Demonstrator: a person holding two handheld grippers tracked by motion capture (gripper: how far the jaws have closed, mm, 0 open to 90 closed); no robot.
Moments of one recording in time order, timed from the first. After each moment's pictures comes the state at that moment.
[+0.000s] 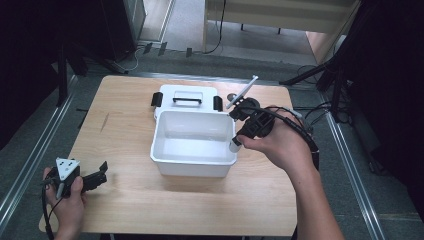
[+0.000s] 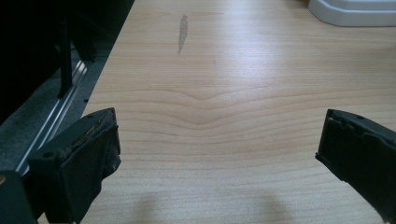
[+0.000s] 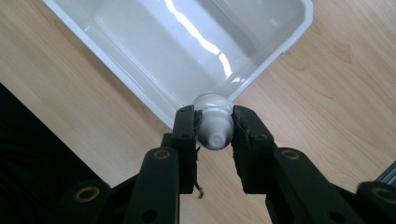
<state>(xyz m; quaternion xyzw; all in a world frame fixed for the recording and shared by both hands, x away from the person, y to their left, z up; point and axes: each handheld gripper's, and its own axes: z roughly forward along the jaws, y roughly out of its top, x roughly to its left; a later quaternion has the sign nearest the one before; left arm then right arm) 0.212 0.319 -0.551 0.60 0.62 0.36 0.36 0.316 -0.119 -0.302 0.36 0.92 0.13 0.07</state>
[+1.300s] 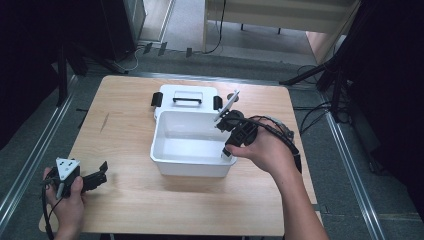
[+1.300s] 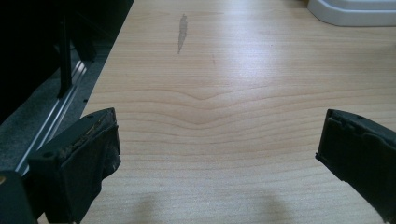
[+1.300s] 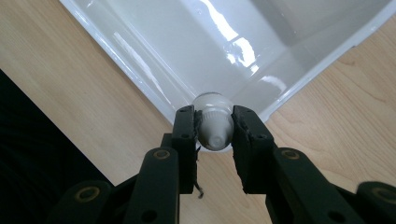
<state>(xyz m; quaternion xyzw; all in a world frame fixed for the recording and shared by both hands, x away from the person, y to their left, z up) 0.213 0.319 -0.551 0.60 0.62 0.36 0.36 0.324 -0.099 -0.347 0.35 0.93 0.09 0.03</state>
